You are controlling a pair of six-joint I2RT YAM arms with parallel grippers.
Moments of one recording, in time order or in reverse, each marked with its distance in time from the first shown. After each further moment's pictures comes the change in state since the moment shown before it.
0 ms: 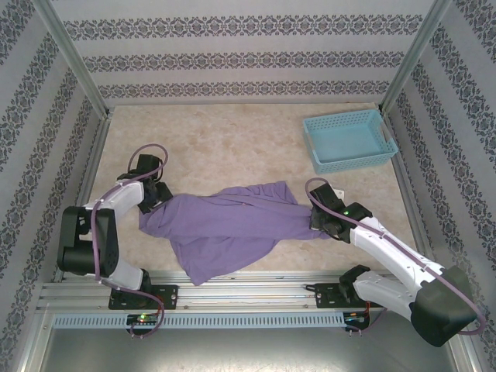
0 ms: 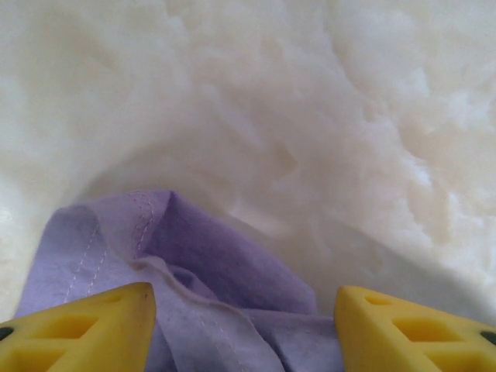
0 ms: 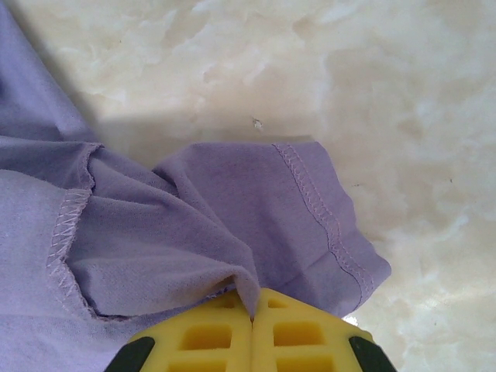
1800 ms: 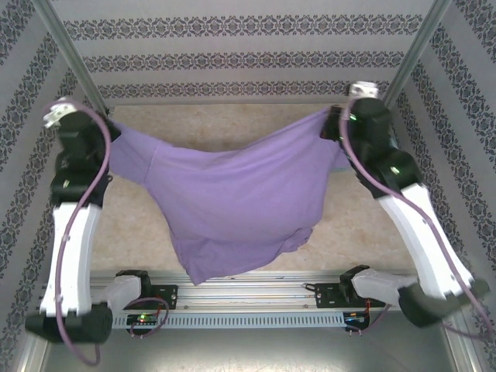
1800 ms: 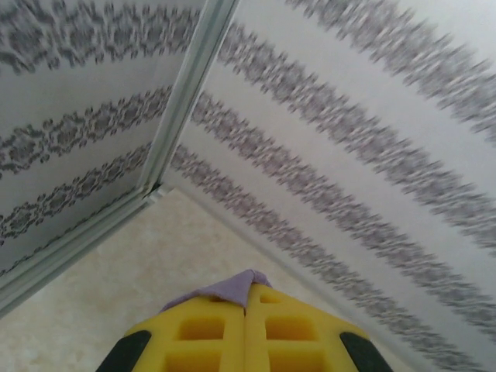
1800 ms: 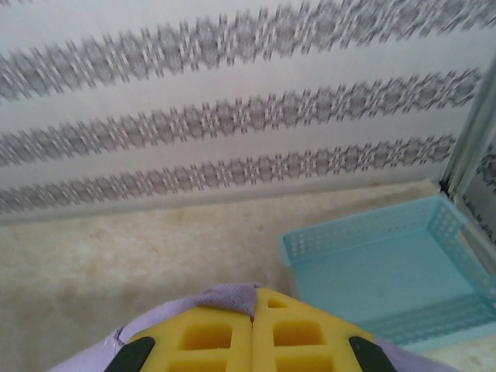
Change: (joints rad) left arm 0.079 -0.405 0.518 0.035 -0.234 0.096; right arm -0.092 0.221 0.915 0.118 0.059 -0.388
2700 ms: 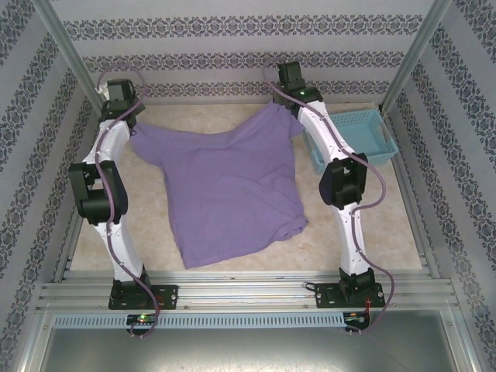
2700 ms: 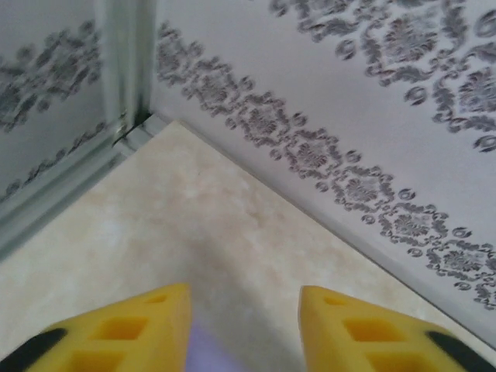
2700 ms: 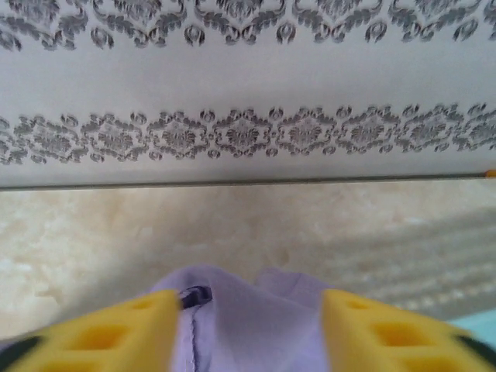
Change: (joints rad) left arm 0.105 0.985 0.552 0.149 0.144 0.041; right arm -0.098 1.185 1.017 -0.107 -0.071 -0.071
